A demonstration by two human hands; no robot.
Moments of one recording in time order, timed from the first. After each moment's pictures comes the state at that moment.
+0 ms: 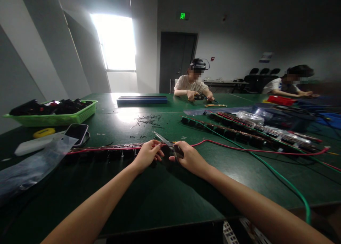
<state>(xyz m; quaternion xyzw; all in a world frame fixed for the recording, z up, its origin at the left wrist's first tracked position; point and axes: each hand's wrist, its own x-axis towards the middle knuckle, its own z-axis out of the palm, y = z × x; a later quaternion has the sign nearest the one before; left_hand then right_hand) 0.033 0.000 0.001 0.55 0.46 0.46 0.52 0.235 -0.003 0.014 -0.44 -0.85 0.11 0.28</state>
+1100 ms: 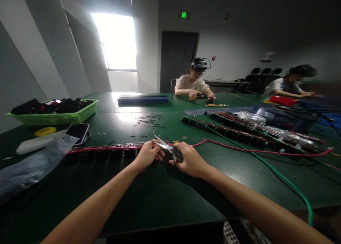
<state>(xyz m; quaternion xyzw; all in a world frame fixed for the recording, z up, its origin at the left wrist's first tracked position) 0.032 -0.001 0.003 0.56 0.46 0.46 0.51 0.232 -0.010 0.017 -0.44 -0.87 0.06 0.23</state>
